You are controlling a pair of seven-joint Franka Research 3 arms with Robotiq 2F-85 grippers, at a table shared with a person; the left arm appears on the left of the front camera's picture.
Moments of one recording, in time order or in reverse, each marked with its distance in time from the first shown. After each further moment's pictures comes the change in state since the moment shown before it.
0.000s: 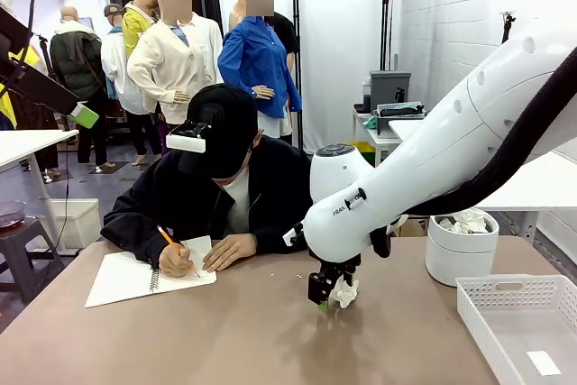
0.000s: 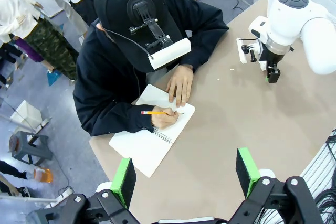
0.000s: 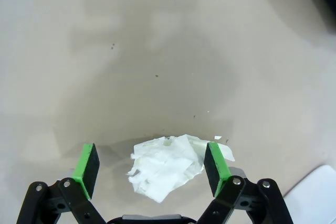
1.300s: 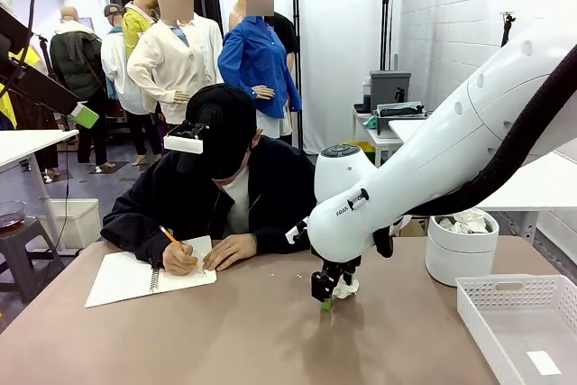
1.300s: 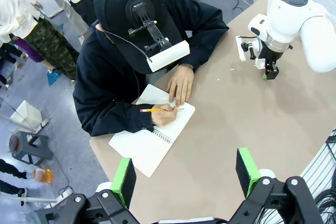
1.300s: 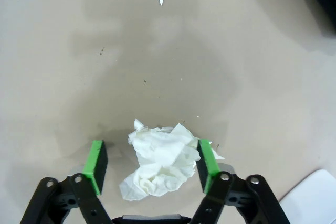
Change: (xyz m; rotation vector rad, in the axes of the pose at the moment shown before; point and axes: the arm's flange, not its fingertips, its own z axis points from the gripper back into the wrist) left arm 0.000 0.000 0.000 0.000 0.000 0.000; right arm 0.000 -0.007 -0.001 -0.003 -0.022 0.006
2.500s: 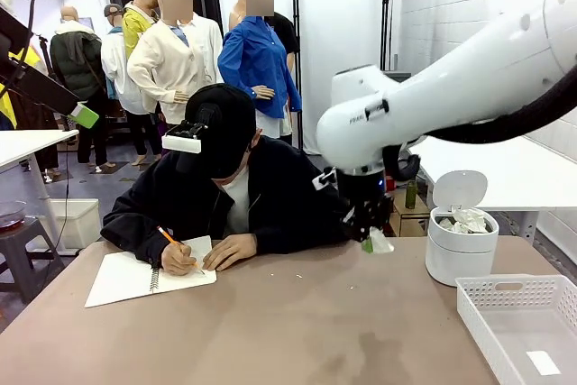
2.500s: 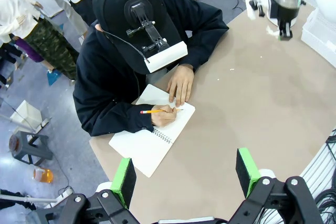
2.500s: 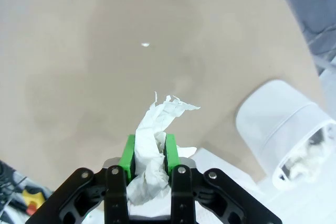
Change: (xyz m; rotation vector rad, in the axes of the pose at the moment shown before) left arm 0.000 0.000 0.000 0.000 0.000 0.000; right arm -0.017 -0.058 0.131 -0.020 0.165 -0.161
